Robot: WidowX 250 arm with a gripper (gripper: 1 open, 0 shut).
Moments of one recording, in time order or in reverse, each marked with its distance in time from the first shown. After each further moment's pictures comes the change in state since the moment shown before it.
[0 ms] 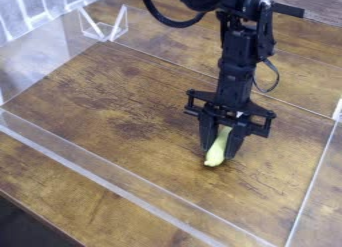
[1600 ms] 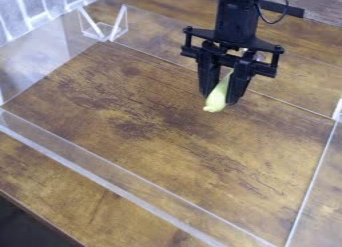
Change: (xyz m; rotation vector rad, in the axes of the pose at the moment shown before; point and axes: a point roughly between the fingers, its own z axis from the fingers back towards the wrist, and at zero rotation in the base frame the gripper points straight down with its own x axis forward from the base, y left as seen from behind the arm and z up) arm -0.011 0.012 0.073 0.000 -0.077 -0.019
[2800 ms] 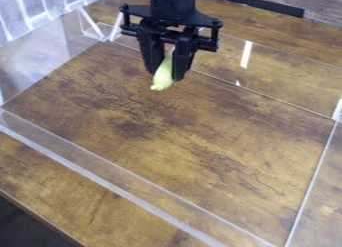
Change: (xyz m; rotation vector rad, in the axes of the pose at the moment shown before) arm -0.020 0.054 0.021 0.030 -0.181 0.120
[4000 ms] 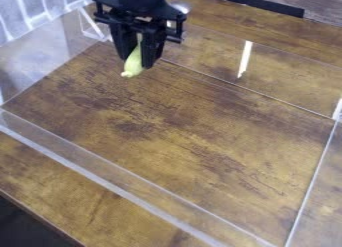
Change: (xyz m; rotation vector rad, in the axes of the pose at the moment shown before) arm 0.008 0.041 -0.001 0.041 -0.083 -0.060
